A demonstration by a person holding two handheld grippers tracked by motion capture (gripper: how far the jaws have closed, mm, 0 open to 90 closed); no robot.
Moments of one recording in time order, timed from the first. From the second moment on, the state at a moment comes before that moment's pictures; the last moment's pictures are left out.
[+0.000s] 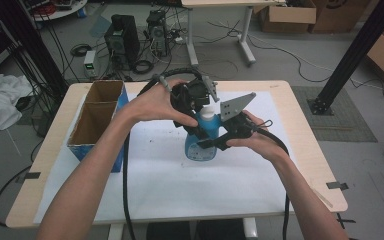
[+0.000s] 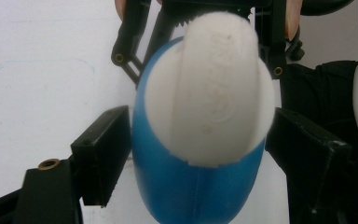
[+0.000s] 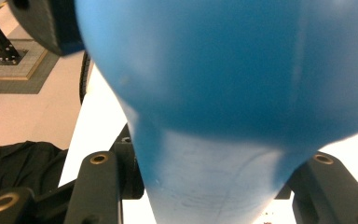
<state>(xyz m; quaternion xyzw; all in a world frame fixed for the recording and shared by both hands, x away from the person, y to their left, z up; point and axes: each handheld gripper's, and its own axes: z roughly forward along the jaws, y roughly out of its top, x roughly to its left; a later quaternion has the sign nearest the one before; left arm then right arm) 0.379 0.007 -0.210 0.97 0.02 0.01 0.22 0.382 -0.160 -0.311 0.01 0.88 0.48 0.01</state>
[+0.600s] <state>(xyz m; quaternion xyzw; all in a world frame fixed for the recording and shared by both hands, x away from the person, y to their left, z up) 0.378 0.005 -0.214 0.97 0.02 0.01 0.22 0.382 -0.157 -0.314 0.01 0.88 0.48 0.01</state>
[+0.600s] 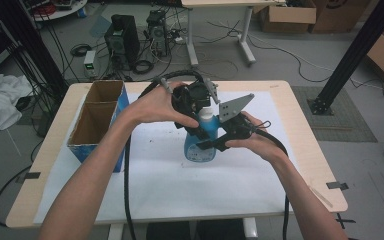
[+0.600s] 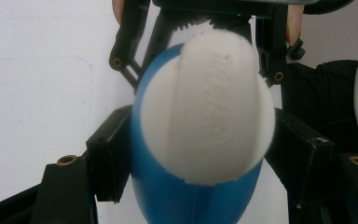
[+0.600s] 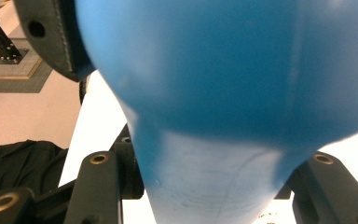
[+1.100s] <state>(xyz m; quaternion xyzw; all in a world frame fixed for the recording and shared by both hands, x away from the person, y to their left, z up) 0.379 0.003 -0.219 0.98 0.03 0.02 0.22 0.382 -0.157 -0.317 0.02 0.88 0.48 0.01</state>
